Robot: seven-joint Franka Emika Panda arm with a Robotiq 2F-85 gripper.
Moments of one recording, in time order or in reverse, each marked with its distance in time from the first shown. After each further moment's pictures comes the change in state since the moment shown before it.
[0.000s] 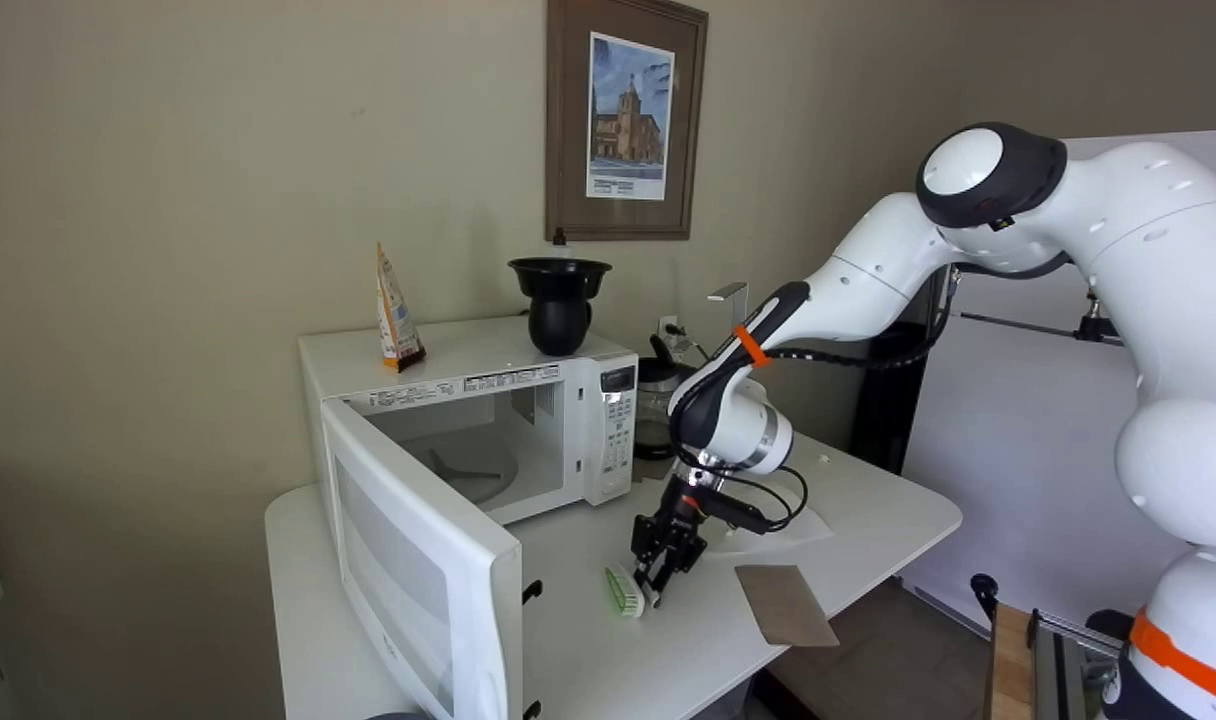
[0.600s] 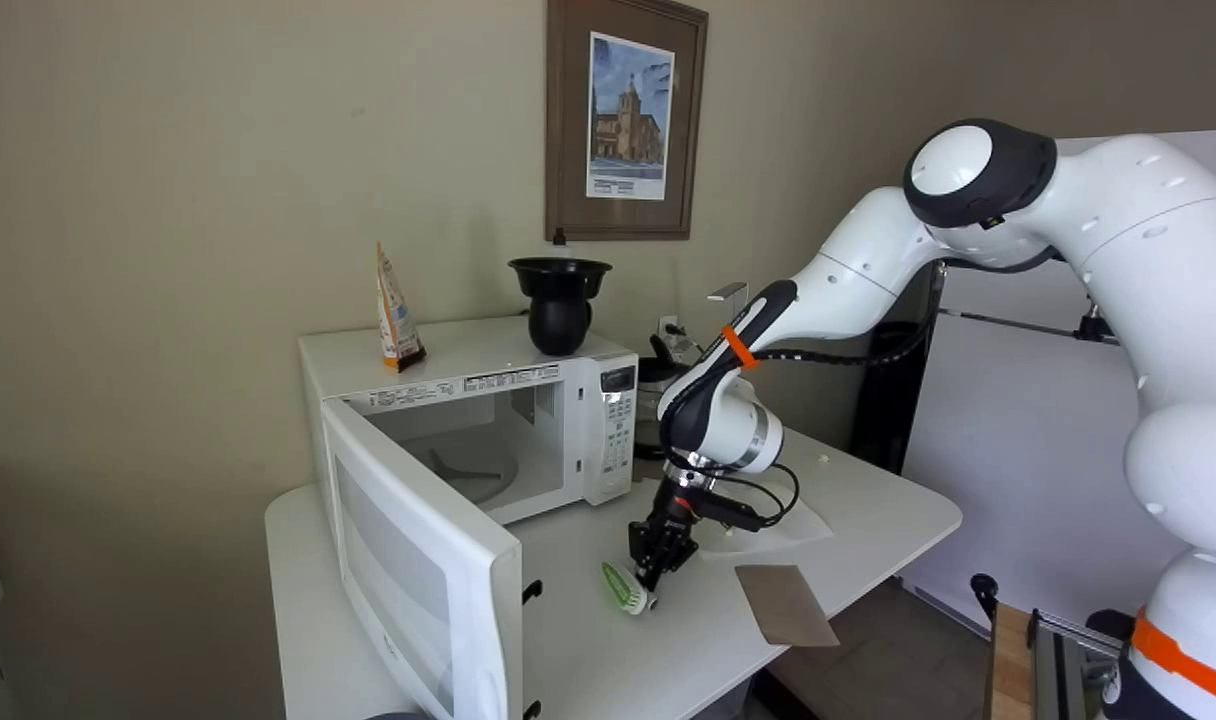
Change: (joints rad) arm 0.089 -0.020 -0.057 0.021 0.006 -0.017 -0.001
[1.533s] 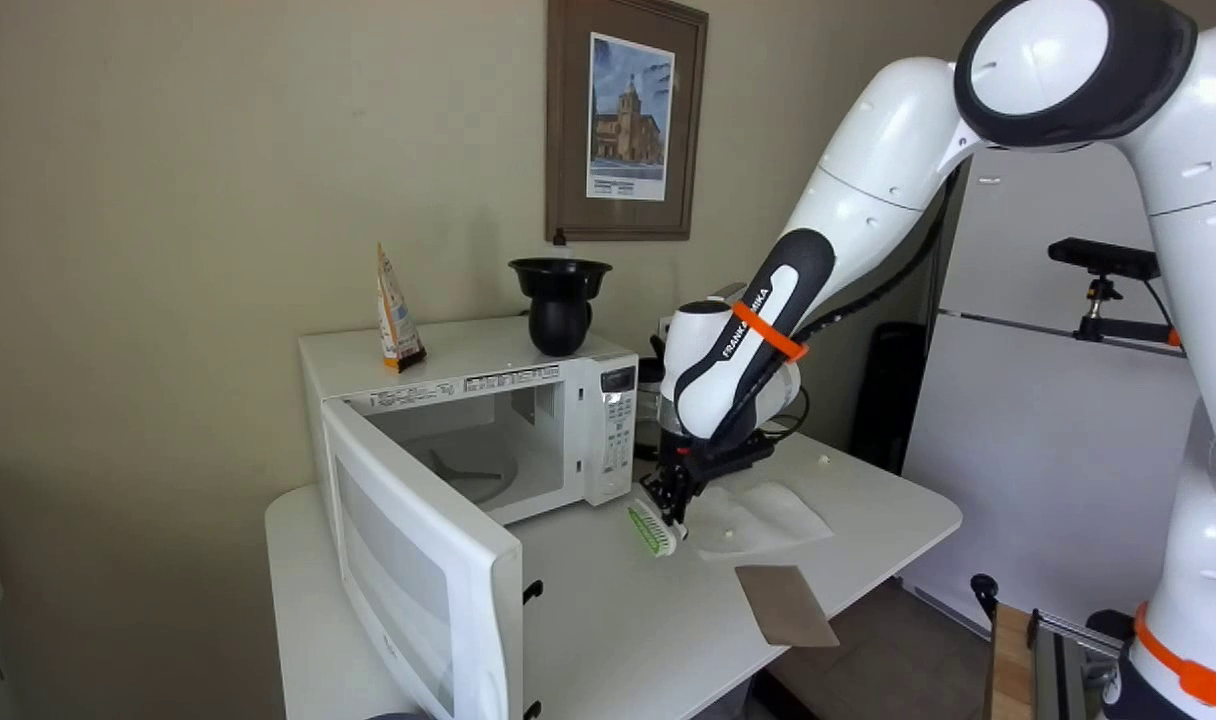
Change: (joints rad) arm 0.757 -0.407 -0.690 -0.198 -0.401 0.069 0.538
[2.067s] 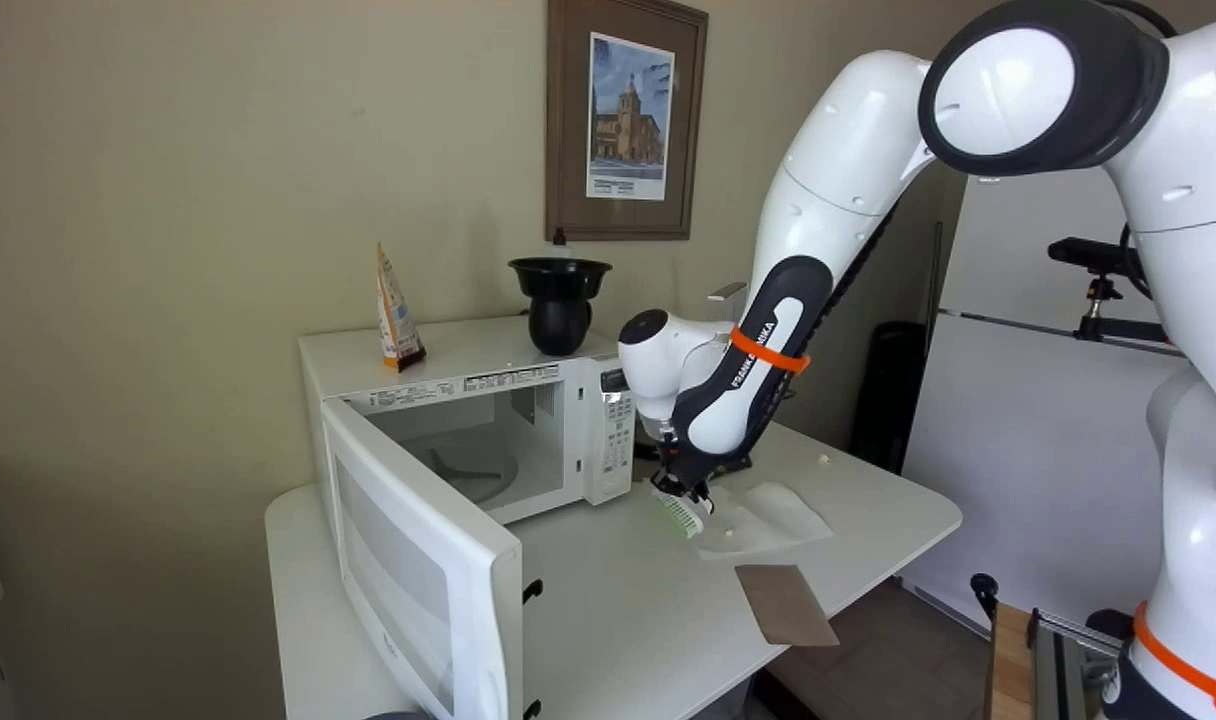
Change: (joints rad) arm 0.308 0.092 -0.300 0.145 -0.475 -0.292 0.469
